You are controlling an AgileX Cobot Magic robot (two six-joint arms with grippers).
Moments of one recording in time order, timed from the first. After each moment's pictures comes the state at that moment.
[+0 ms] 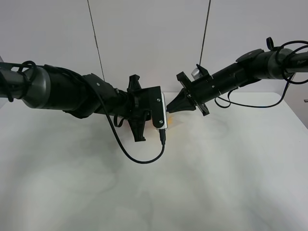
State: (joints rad) left arm -0.58 1.90 -1.14 -1.02 0.02 2.03; right arm 0.11 2.14 -1.55 1.08 1.09 -0.50
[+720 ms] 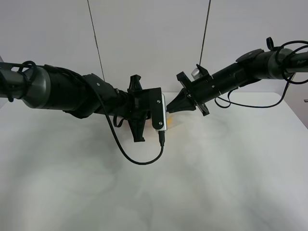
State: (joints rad) left arm -0.58 1.90 -1.14 -1.02 0.01 2.06; right arm 0.11 2.14 -1.55 1.08 1.09 -0.50
